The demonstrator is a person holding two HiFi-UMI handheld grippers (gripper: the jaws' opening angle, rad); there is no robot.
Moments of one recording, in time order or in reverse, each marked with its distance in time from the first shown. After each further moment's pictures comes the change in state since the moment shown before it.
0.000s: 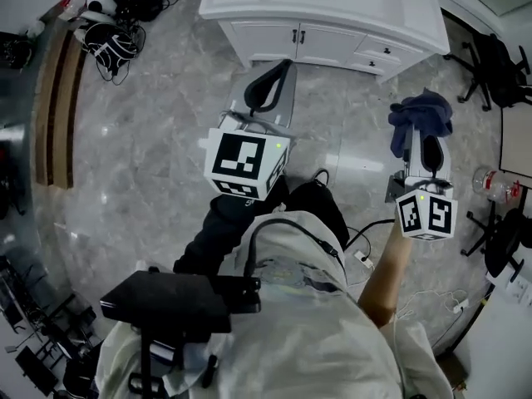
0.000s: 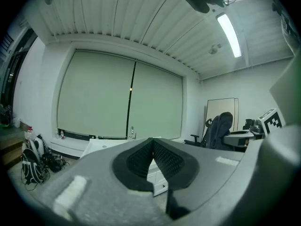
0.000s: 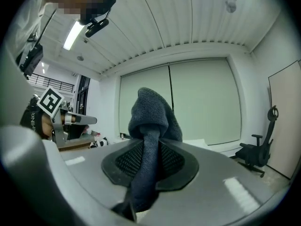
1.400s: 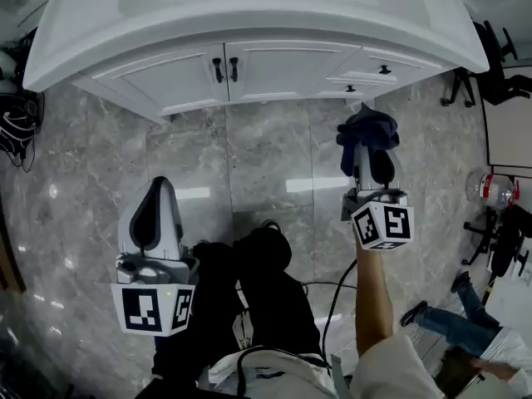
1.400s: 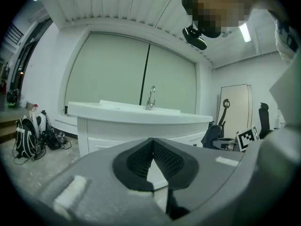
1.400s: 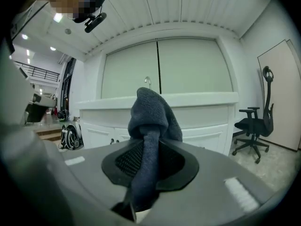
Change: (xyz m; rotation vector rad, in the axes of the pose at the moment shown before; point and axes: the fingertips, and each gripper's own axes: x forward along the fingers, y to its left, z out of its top) left arm 0.131 0.190 -0.375 -0.049 0.055 0.104; right arm 0.272 -0.078 -0.424 0.021 0.083 -0.141
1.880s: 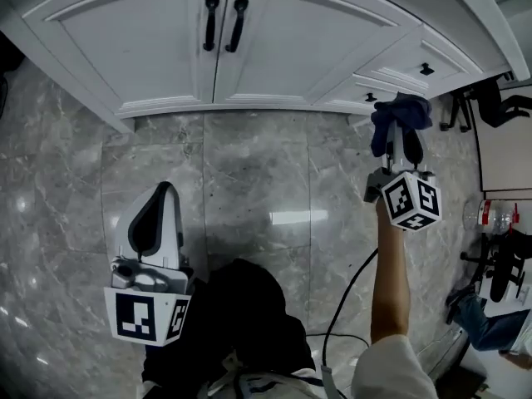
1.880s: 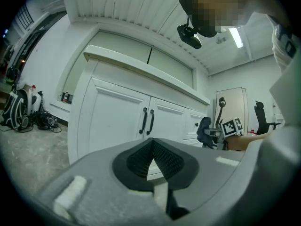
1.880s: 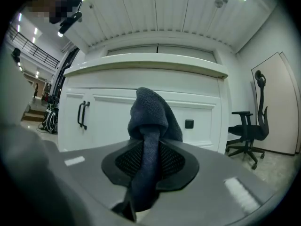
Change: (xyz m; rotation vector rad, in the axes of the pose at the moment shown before) left arm 0.059 0.016 -0.227 -0.048 -0.116 -0.071; right arm 0.092 -0.091 -0.139 -0.090 -0.116 -0.134
